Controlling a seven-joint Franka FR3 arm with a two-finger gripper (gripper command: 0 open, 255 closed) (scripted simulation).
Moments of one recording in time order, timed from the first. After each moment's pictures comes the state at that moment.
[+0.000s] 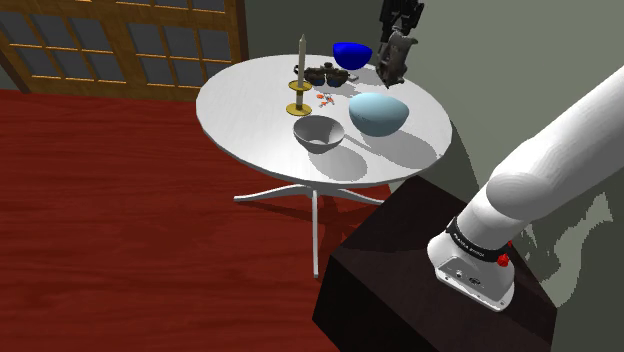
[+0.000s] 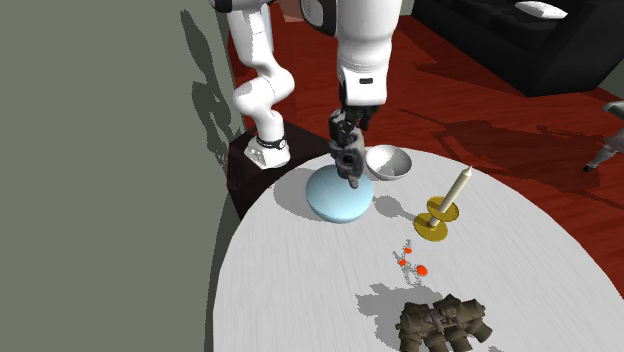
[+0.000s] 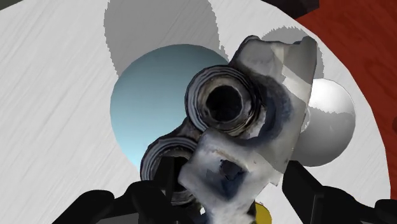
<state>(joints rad) -0.12 -0.20 -0.25 -1.86 0.09 1.56 -0.19</state>
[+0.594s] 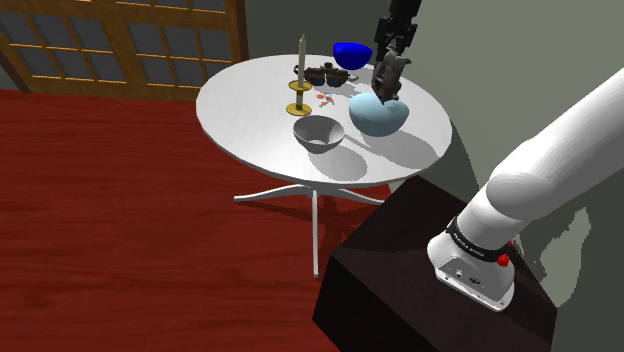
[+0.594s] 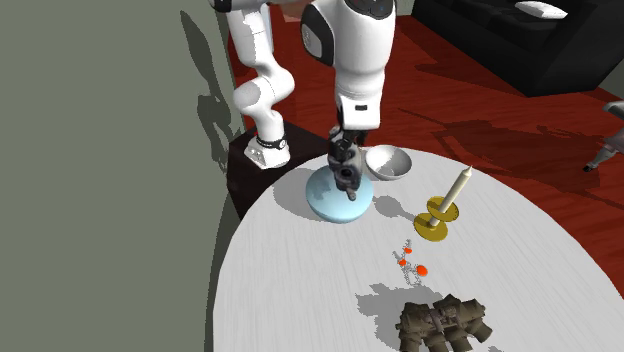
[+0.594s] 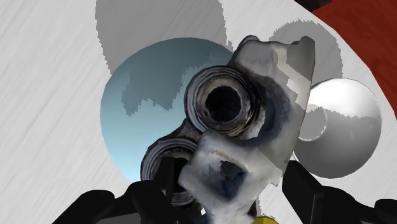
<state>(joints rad) -0.13 -0.21 -0.25 -2.00 0.09 1.68 -0.20</state>
